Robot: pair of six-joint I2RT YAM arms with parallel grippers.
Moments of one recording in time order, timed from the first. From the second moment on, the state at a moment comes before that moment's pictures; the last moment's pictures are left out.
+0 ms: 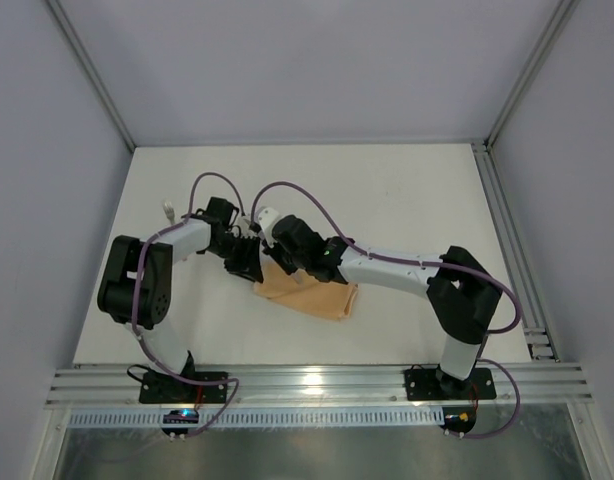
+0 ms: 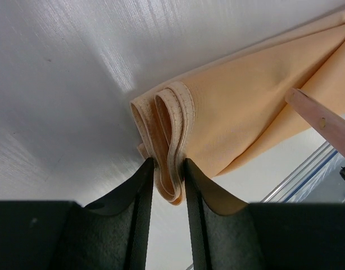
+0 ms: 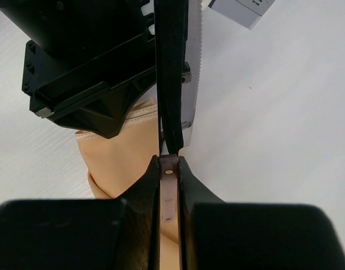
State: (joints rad) left arm -0.23 1.75 1.00 -0.58 0.57 0.02; right arm 0.99 1.79 1.26 -0.14 0.15 -0.03
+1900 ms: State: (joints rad) left arm -0.18 1.79 1.03 -0.61 0.65 0.03; right arm 1.03 1.75 1.06 -0.12 0.16 -0.06
